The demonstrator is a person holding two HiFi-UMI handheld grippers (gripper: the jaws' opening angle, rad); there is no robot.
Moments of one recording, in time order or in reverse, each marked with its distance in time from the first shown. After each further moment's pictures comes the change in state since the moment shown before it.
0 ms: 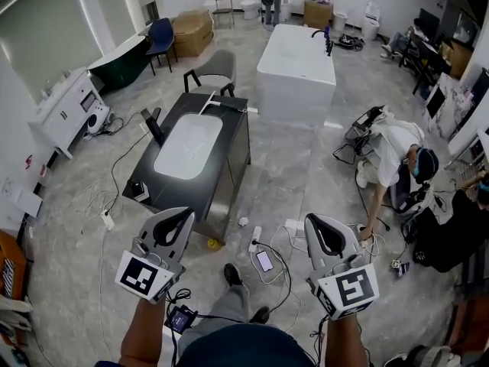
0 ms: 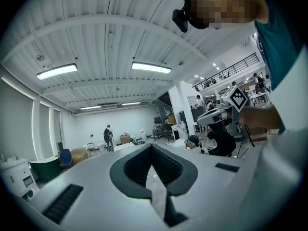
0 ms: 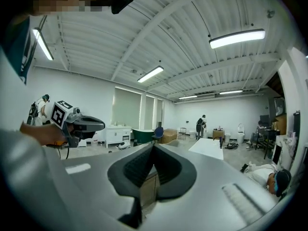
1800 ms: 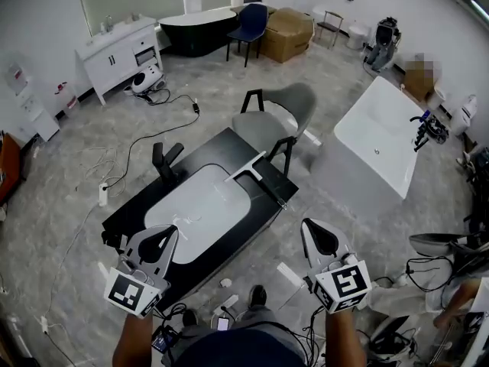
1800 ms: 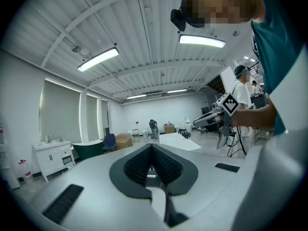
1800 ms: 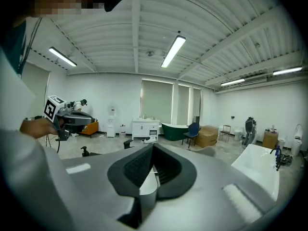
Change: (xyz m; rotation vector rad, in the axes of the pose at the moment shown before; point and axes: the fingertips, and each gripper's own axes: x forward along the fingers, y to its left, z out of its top) left arm 0.286 0.396 -0.096 -0.126 0.133 0.535; right arm 0.623 -0.201 0.008 -0.074 0.083 0.514
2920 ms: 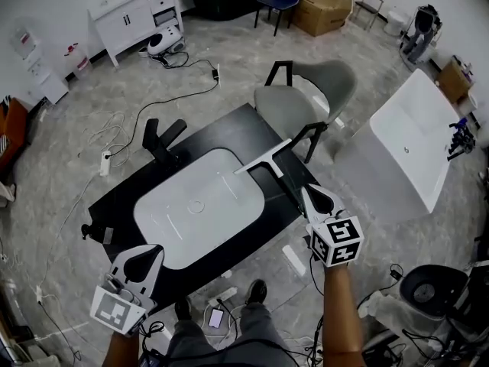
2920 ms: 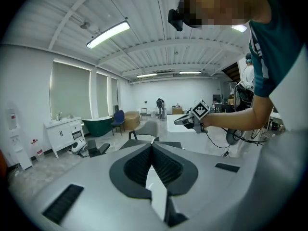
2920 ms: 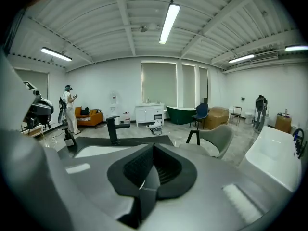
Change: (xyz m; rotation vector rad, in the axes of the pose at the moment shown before) left arm 0.053 0.035 -0.143 -0.111 0.210 0.072; right arm 0.238 -0.089 -0.174 0.057 0.175 0.111
